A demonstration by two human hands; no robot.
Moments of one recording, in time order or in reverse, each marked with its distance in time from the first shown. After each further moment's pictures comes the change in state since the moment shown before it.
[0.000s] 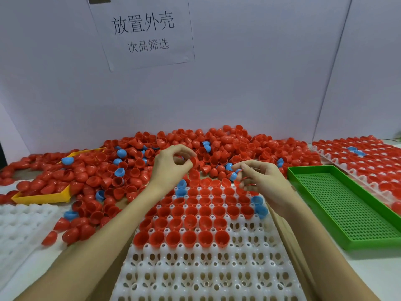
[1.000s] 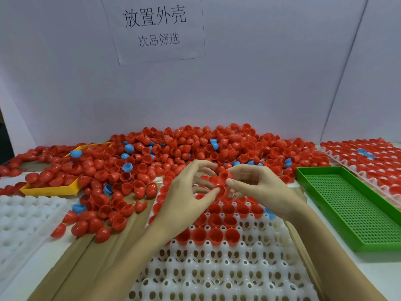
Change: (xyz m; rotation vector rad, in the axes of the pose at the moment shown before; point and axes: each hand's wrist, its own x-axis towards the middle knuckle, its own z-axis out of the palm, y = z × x) left_hand -0.080 0.036 -0.007 -0.177 -0.176 0.047; right_hand -0.013 -0.008 0.023 -0.163 -0.325 -0.139
